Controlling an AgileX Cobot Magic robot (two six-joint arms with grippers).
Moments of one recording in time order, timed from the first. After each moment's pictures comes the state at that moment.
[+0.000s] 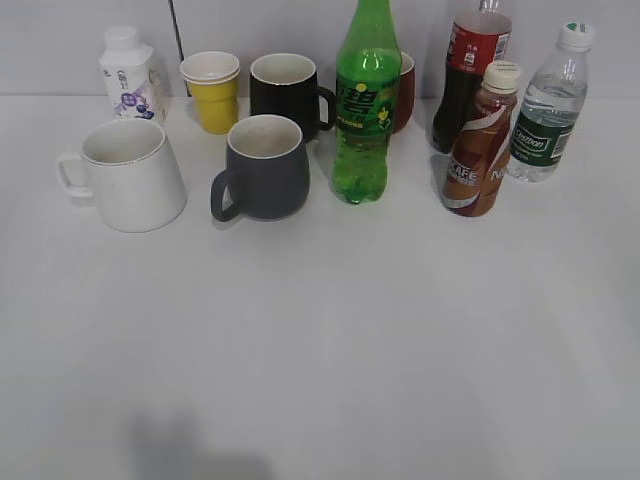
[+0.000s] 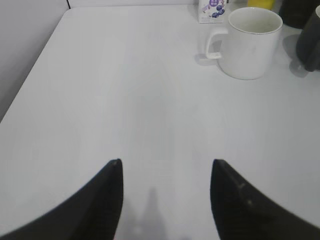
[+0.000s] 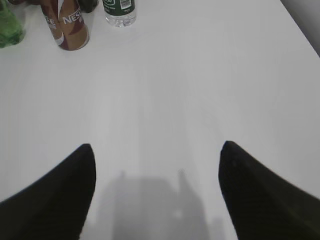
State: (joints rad) left arm -0.05 -0.01 -0.52 0.10 1.07 -0.08; right arm 0.03 -0.01 -0.50 -0.03 1.04 0.06
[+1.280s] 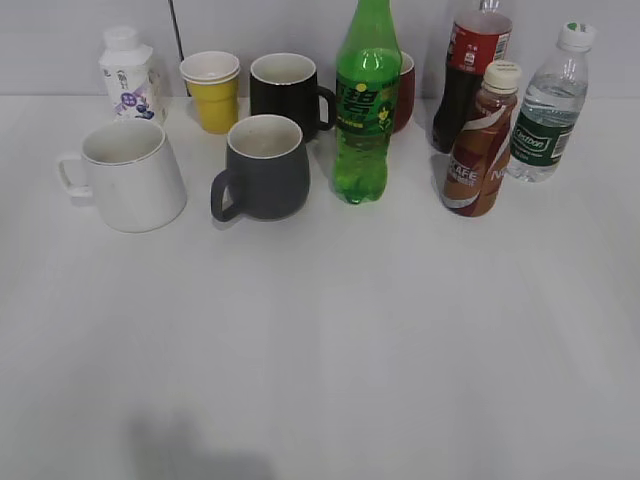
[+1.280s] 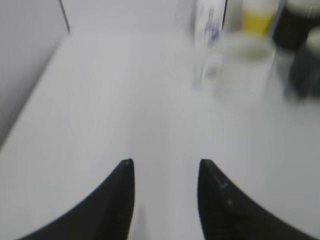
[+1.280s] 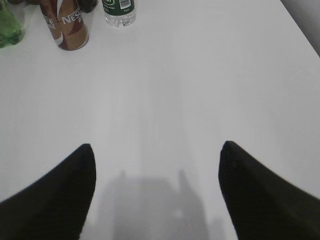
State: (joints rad) left arm -0.05 0.06 -0.54 0.09 0.90 -0.08; right arm 0.03 -0.01 -0.50 -0.03 1.04 0.06
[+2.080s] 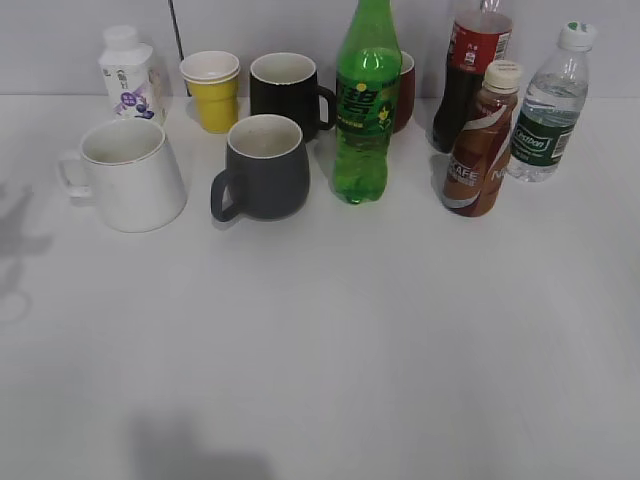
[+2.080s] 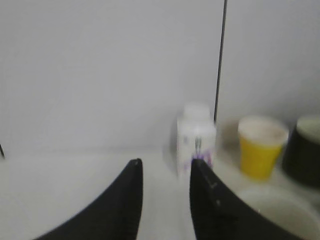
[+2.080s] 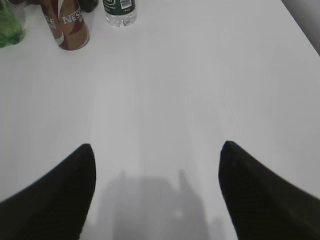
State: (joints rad) left arm -0.05 1.16 -0.45 0.08 -0.53 -0.08; right arm 0.04 -0.01 -0.50 -0.03 1.04 0.06
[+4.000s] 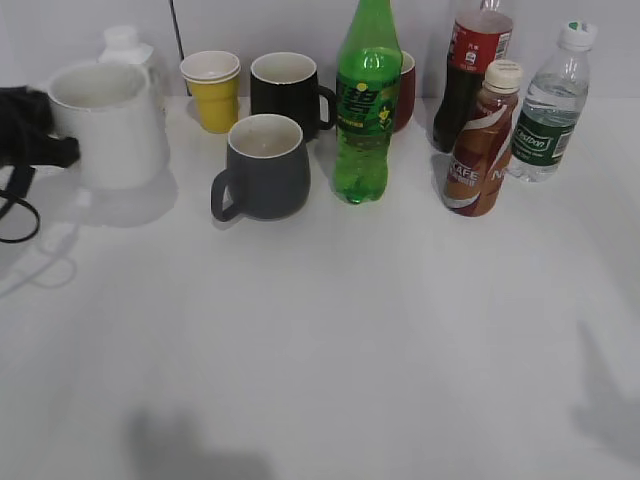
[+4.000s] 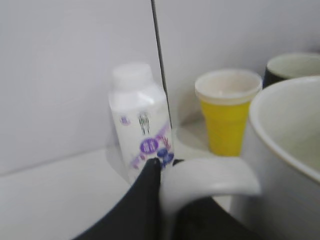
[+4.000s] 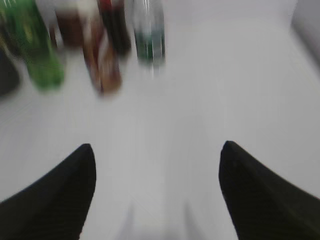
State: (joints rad) left arm -0.04 1.72 -0.61 0.33 -0.96 -0.06; right arm 0.04 0.09 -0.52 0.07 0.40 -0.13
